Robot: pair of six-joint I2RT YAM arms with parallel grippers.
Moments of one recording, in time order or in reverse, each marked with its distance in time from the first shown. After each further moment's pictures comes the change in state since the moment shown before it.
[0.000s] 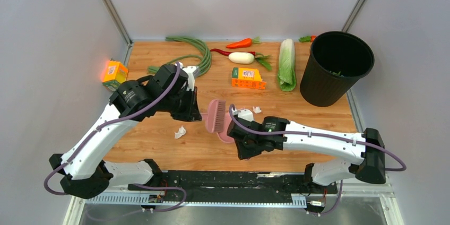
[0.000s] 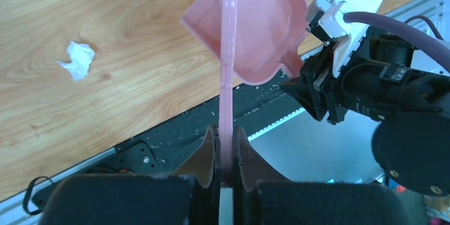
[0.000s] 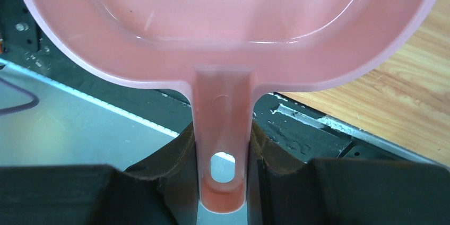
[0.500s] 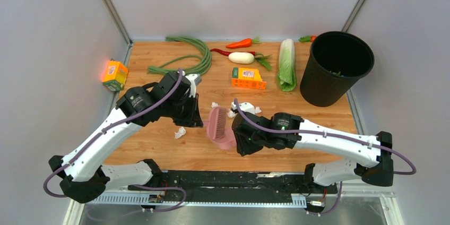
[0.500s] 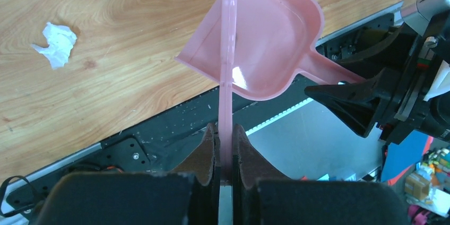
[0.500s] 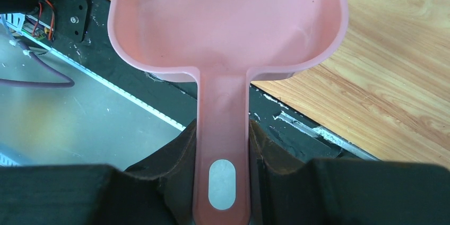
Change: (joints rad) left arm 0.000 -0.055 -0.187 0.095 0.053 -0.041; right arm 0.002 -0.063 0.113 -0.029 0.016 -0.118
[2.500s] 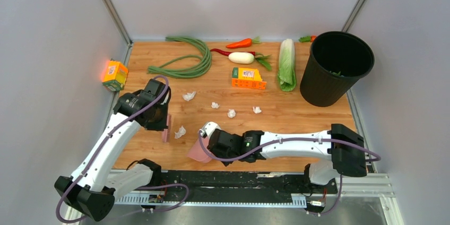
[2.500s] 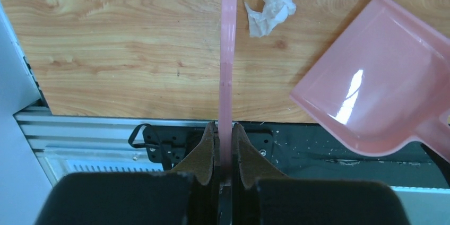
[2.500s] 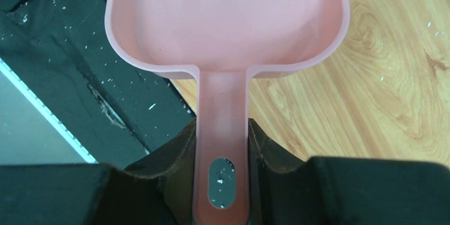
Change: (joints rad) left arm 0.423 -0.111 -0.313 -0.093 -0.290 0.275; right arm 0.110 0.237 -0.212 0.532 0.021 -0.425
